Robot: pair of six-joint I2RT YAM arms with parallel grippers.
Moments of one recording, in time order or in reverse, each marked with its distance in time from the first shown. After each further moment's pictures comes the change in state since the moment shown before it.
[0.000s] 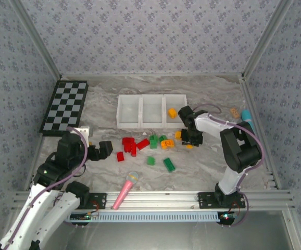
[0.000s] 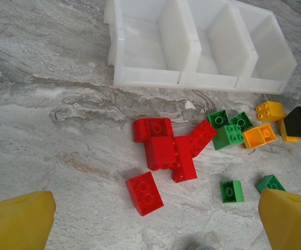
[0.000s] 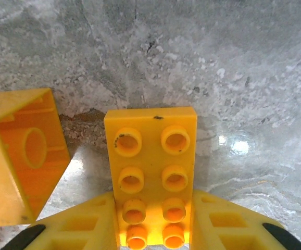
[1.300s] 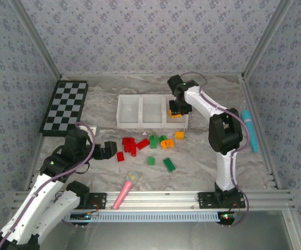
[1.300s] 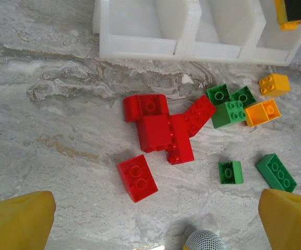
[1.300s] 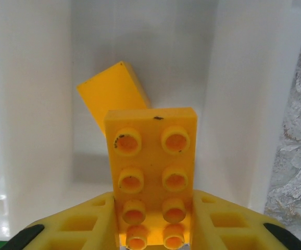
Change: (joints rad) left arm -0.025 0.121 0.000 0.005 0.053 0.001; right arm -0.006 0.324 0.722 -0.227 0.048 -0.269
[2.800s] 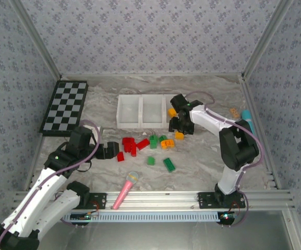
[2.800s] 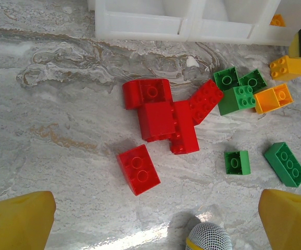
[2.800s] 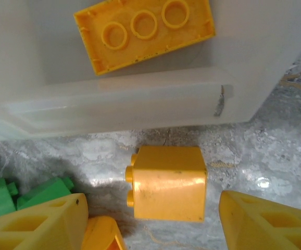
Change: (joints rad) left arm -0.009 0.055 0.000 0.000 0.014 0.007; right arm 0.061 -0.269 -0.496 0.219 -0.081 0.271
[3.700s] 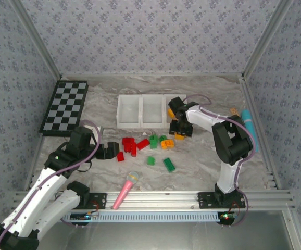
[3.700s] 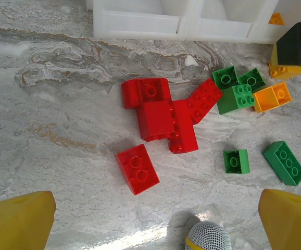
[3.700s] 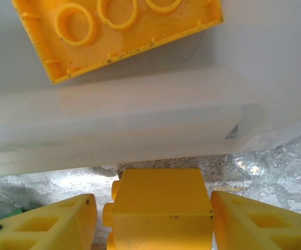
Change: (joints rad) left arm -0.006 0.000 0.000 0.000 0.000 0.000; right arm 0.000 0.082 0.000 0.019 0.013 0.014
